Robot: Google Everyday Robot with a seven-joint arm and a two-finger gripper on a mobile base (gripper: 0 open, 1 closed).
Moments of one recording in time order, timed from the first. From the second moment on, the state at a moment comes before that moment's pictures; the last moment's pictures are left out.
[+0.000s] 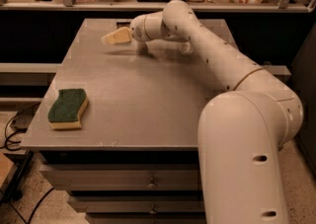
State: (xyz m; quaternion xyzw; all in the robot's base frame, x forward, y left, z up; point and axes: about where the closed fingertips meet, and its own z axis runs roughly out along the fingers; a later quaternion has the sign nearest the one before) arm 0.847 0.138 0.854 -0.38 0.73 0.31 0.48
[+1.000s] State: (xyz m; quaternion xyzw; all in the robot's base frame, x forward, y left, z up) arm 0.864 0.155 0.834 -0.37 0.74 0.30 0.47
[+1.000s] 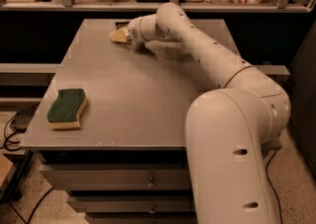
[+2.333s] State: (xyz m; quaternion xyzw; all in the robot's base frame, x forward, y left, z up) arm 0.864 0.155 0.839 -0.37 0.74 0.30 0.47
